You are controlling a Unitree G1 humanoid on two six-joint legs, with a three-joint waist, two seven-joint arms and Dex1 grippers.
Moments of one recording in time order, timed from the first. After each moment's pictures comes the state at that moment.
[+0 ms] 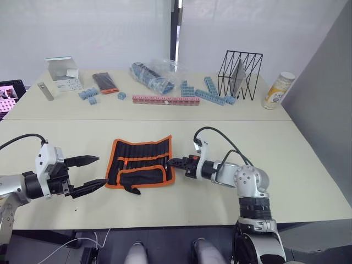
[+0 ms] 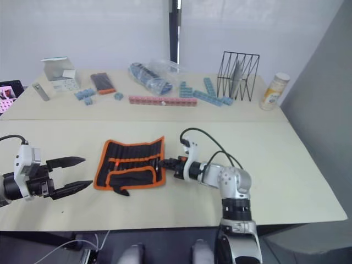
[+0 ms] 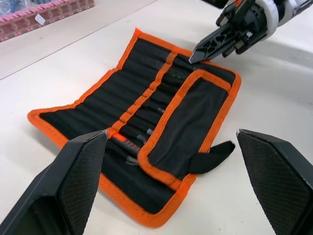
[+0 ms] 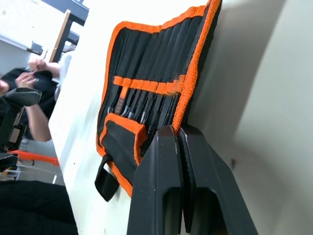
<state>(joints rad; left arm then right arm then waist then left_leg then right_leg) 0.01 0.91 0.42 -0.06 -0.57 0.30 -1.26 -0.58 0.00 -0.21 -0.01 0.67 1.29 0.35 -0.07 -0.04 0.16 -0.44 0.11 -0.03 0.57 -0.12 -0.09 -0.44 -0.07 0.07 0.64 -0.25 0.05</state>
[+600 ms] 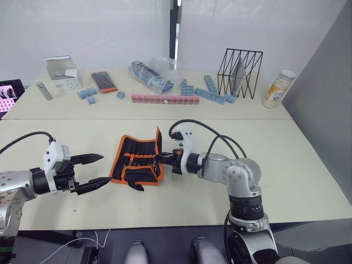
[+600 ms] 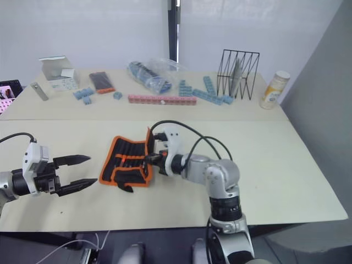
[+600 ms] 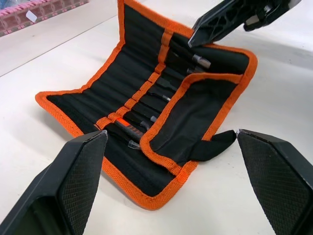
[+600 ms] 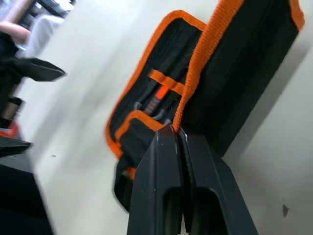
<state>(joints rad) -0.05 0.91 0.35 -0.01 -0.55 0.27 -1.28 -0.64 0.04 0.07 -0.20 0.58 1.27 0.17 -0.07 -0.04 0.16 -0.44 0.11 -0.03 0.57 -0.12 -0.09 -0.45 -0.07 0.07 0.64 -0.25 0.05</state>
